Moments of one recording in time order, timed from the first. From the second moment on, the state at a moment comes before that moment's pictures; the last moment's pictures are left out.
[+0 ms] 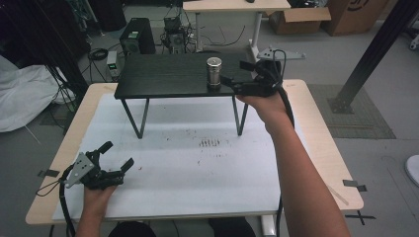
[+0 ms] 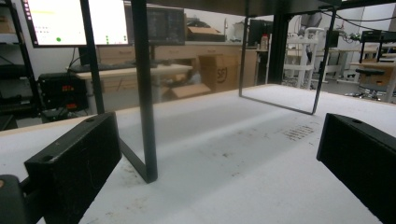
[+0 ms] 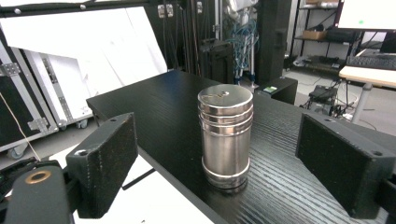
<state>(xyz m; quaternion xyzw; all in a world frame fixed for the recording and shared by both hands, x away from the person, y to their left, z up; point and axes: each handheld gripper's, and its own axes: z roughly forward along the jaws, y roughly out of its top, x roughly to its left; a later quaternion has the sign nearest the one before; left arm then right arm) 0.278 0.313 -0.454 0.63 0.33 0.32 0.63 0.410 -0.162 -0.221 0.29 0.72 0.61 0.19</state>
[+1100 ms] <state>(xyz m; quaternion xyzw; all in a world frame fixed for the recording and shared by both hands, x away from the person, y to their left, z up) 0.278 0.312 -0.454 0.63 0.33 0.32 0.63 0.359 -0.215 -0.284 0.26 0.67 0.65 0.24</state>
